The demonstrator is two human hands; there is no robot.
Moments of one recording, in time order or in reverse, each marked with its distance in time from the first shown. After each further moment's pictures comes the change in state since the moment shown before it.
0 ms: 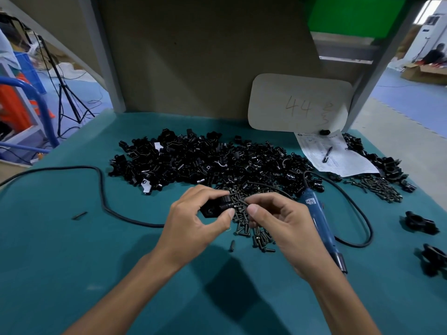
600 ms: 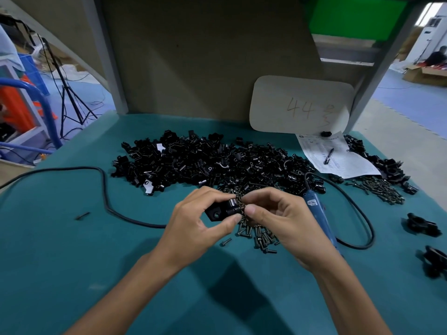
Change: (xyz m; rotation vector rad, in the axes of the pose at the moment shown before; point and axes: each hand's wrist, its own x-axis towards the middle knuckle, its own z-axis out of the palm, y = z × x) left_hand 0.001 0.005 -0.006 0.031 -0.055 0.071; right_hand 0.012 -0.008 -0.004 0.017 -0.119 0.043
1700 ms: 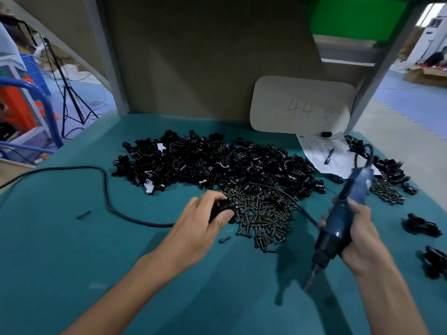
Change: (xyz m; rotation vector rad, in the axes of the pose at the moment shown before) left_hand -0.011 -0.018 0.004 0.151 -0.311 -0.267; right_hand -0.018 0.049 -0.111 0.487 0.716 0.386
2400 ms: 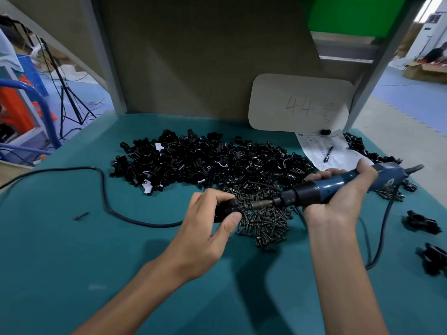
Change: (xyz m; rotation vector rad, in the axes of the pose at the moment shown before) left_hand -0.006 0.024 0.005 -0.167 0.159 0.148; right_hand -0.042 -0.029 0.108 0.713 0.127 -0.171
